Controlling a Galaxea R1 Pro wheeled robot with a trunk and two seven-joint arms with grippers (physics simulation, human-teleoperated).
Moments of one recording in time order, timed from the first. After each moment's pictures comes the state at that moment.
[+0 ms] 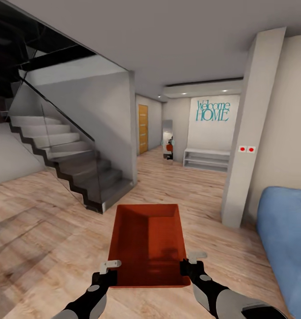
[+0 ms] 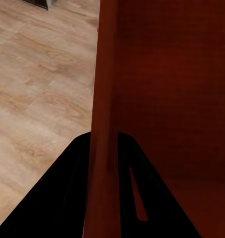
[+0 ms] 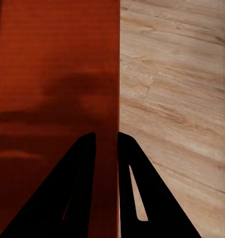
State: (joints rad) left arm -0.56 -0.08 -0.16 -0.21 0.19 -0.15 0.16; right arm -0.71 0.10 0.08 0.01 -0.06 -0.27 -0.05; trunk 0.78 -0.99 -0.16
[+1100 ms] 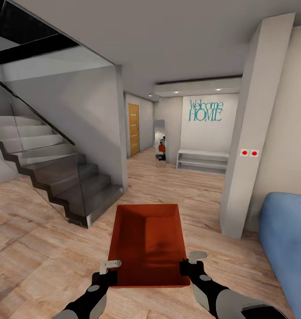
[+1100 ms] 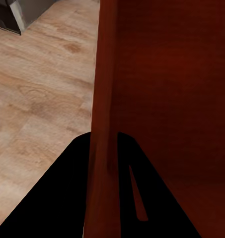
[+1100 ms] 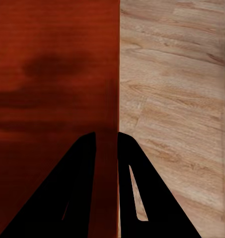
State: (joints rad) left arm -0.56 -0.08 -0.16 -0.21 0.19 -0.15 0.16; right arm -0.71 0.10 0.09 0.01 -0.06 -0.27 -0.05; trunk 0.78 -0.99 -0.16
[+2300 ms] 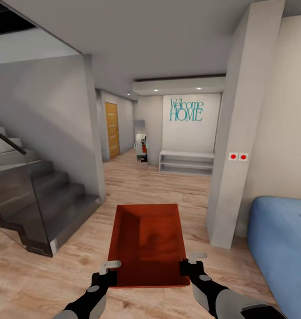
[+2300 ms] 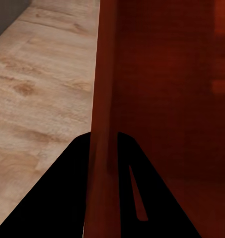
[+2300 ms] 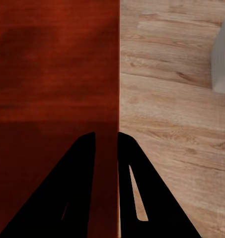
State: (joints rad) left arm -0.56 -0.08 -0.16 -0.20 0.19 -0.16 0.16; right arm -0.71 0.10 0.10 0.01 -0.07 -0.27 -0.06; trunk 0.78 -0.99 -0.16
